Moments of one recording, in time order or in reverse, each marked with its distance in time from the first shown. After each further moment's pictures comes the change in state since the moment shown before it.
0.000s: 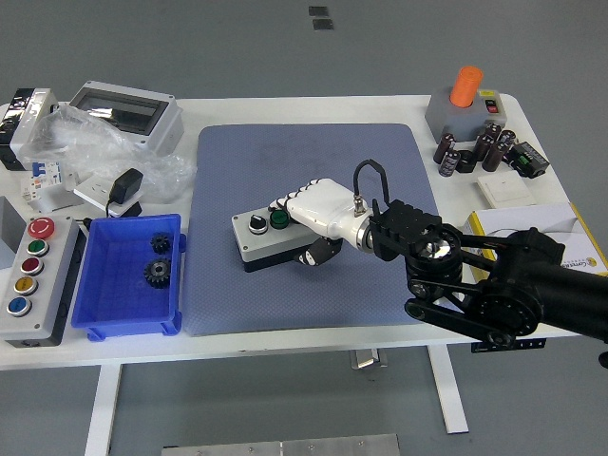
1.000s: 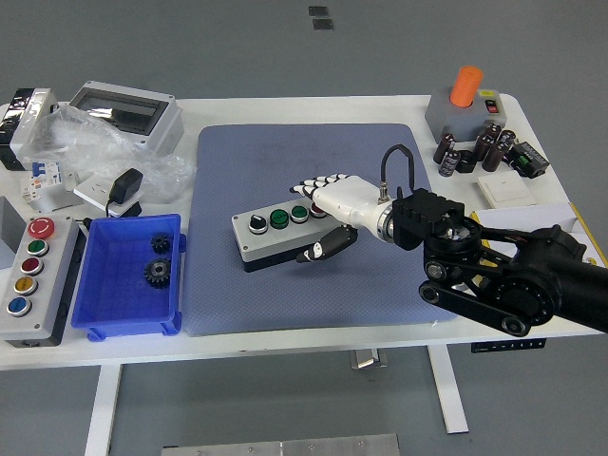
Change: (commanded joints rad) left arm 0.003 0.001 -0.009 -0.001 0.010 0.000 0.003; right arm -0.004 -0.043 0.053 -0.019 0.169 0.063 -0.017
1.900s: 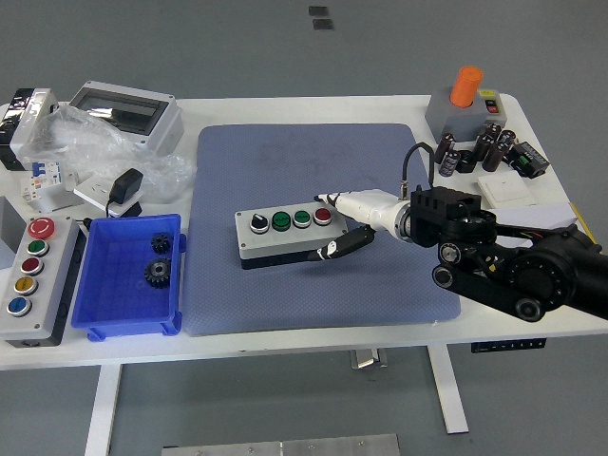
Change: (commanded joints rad) left arm -0.004 0.001 0.013 0.001 -0.013 0.001 -0.012; right arm 0.011 -0.060 -0.024 -0.003 0.227 0.086 -0.040
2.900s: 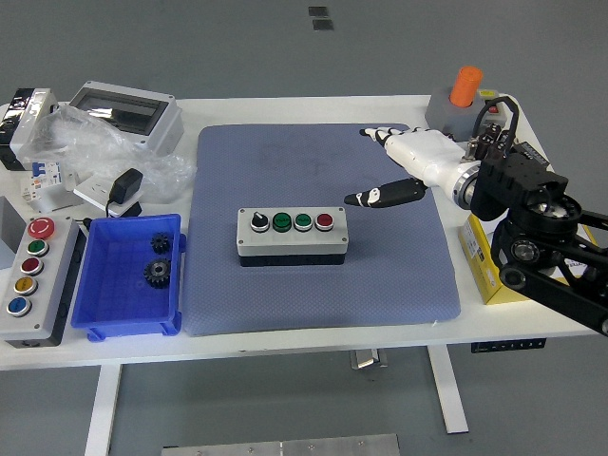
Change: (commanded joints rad) left arm 0.018 -0.005 -0.001 0.003 -0.011 0.007 0.000; right arm -0.099 -0.254 0.286 0.428 -0.230 0.041 -0.242
